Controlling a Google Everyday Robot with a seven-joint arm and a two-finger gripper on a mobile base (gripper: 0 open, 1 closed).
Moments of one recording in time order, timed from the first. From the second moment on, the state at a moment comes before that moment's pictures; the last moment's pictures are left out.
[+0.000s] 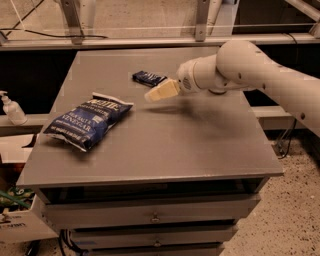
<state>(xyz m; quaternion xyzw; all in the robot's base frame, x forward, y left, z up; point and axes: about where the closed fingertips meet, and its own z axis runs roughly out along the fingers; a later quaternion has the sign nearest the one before) 0.708 -0.027 0.842 -0.39 0.77 0.19 0.46</state>
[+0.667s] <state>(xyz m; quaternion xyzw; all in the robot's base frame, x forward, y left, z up) 0.737 -0.005 0.831 -0.37 0.77 0.20 0.48</state>
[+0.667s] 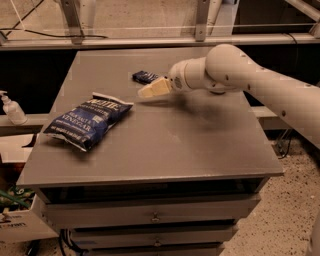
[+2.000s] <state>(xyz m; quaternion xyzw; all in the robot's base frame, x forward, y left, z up) 0.742 0.017 0.821 -0.36 0.76 0.23 0.49</state>
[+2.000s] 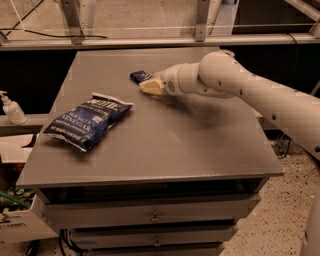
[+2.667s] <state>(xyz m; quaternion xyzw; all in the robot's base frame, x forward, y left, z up) 0.726 0.005 0.848 -0.36 0.74 0.23 0.51</state>
